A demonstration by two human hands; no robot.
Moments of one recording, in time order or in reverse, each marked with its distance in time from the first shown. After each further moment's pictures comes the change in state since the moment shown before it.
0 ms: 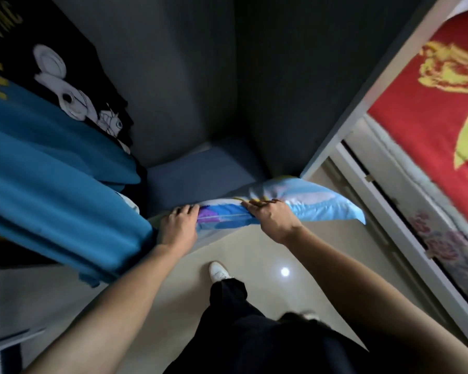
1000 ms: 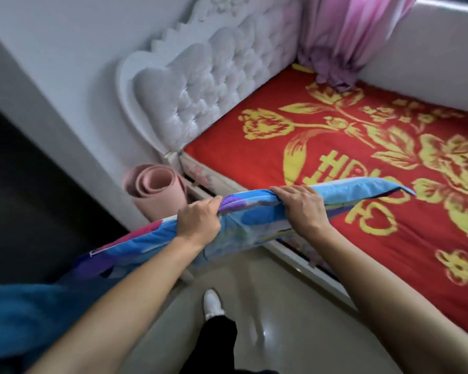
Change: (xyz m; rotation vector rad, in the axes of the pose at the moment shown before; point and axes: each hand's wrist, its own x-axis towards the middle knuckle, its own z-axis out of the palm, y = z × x) left_hand 0.063 0.487 -0.188 -0.148 0.465 0.548; right_hand -0.342 0.324 -0.194 -0.223 0.621 0.622
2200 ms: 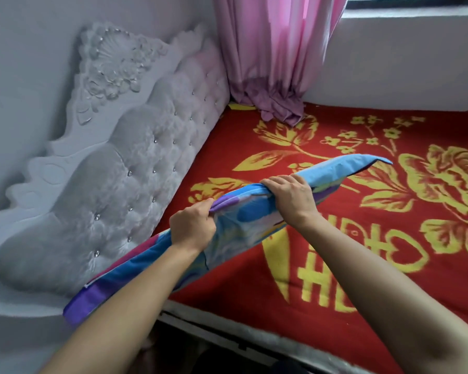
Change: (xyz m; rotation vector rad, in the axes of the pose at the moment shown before) left_hand 0.571 0.047 0.107 -0.155 0.128 0.208; right_hand 0.422 0.316 0.092 -0.065 0.096 0.296
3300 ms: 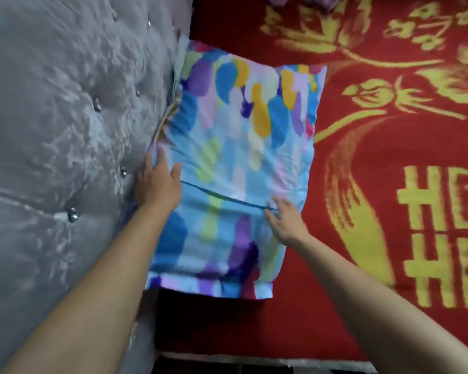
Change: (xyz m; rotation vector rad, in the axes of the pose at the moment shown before) left_hand 0.260 -0.332 0.337 -0.073 -0.528 -0.218; right_hand 0.116 -0.080 0.430 0.551 -0.583 0.964
